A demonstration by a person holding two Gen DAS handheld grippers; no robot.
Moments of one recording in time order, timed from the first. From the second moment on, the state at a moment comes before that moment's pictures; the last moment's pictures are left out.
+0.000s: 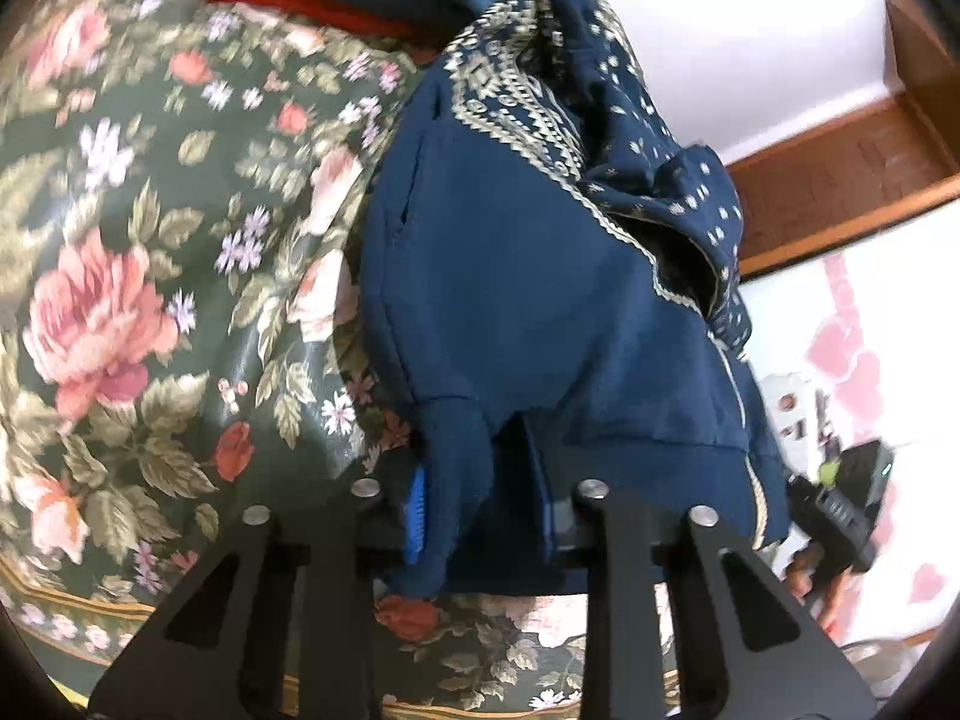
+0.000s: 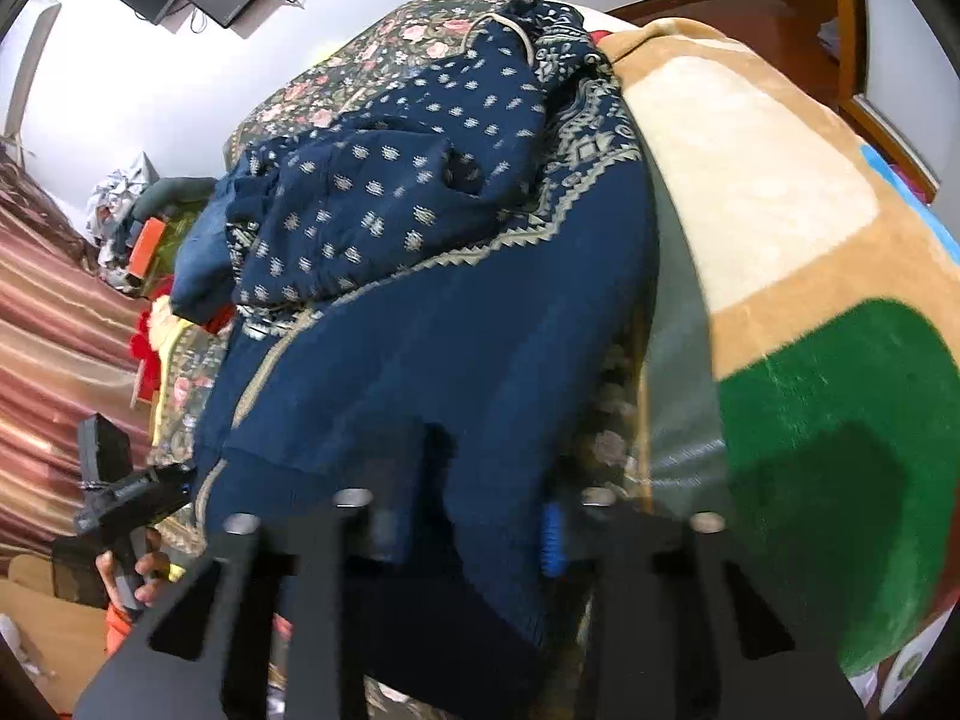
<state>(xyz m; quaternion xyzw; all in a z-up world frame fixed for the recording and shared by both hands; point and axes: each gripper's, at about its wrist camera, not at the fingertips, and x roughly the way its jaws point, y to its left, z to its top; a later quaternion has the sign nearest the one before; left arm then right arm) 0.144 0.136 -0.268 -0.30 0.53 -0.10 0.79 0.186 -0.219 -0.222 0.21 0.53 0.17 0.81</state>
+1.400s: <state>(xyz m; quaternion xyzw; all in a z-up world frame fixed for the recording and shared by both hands) 0.478 0.096 -0.159 -0.05 0.42 0.04 0.91 0.462 -0.252 -0.210 0.23 0.41 0.11 0.87</state>
